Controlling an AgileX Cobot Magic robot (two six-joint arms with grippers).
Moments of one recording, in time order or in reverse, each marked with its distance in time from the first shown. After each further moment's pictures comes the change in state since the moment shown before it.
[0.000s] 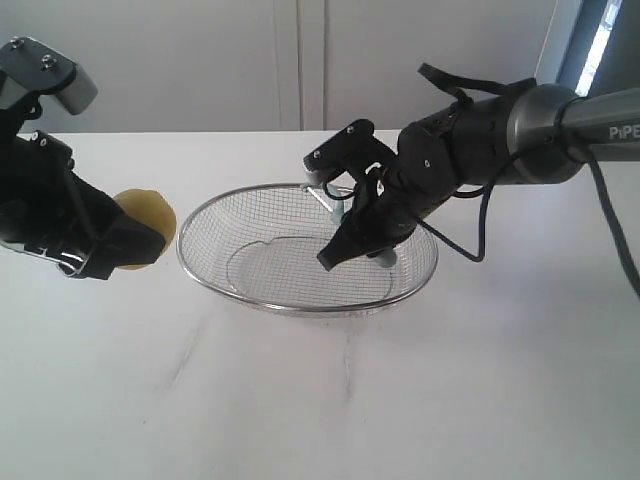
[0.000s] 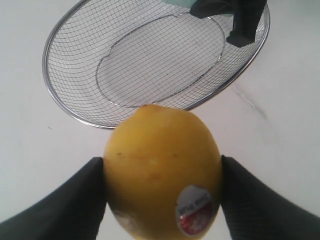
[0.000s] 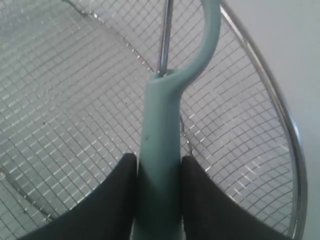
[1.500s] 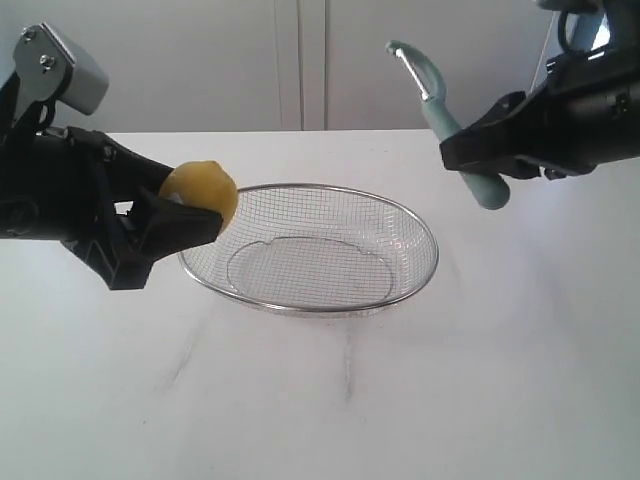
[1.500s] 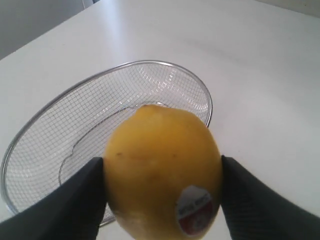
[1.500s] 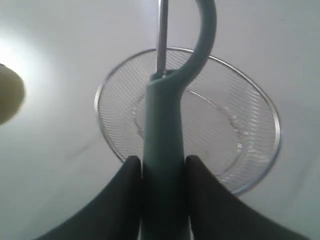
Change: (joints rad) left arm 0.000 0.001 0.128 -0.735 -0.143 0.816; right arm -0.388 -0.672 0.281 0.970 0.385 -0.716
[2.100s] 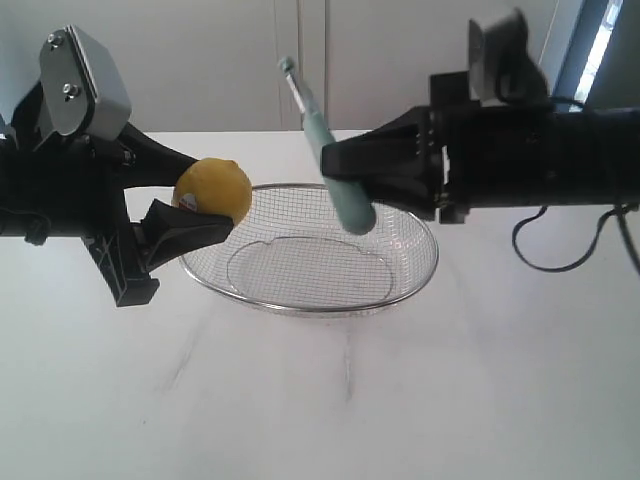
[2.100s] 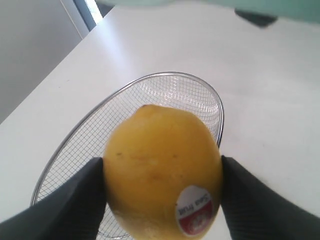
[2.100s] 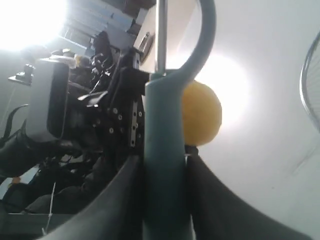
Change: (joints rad) left arm 0.000 0.052 0.002 -0.173 0.004 0.433; right arm 0.036 0.210 0.134 0.736 0.406 -0.157
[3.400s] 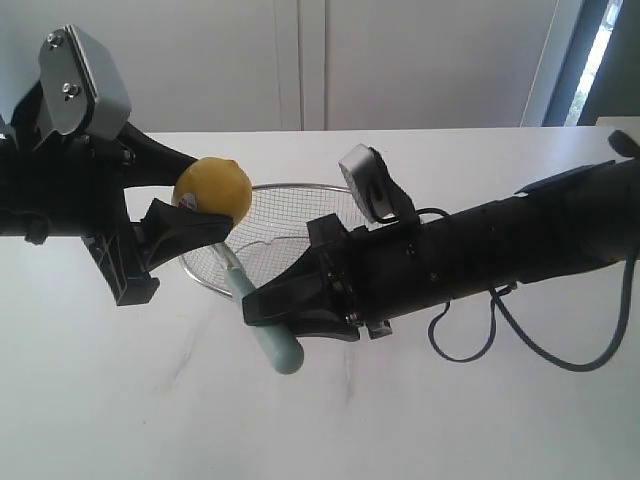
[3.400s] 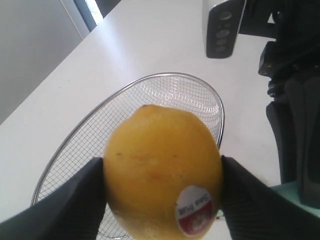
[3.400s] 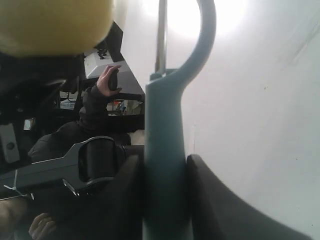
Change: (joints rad) left arm 0.000 0.000 0.000 -0.002 -0.002 0.000; right arm 0.236 0.259 0.006 -0.067 -0.050 0.038
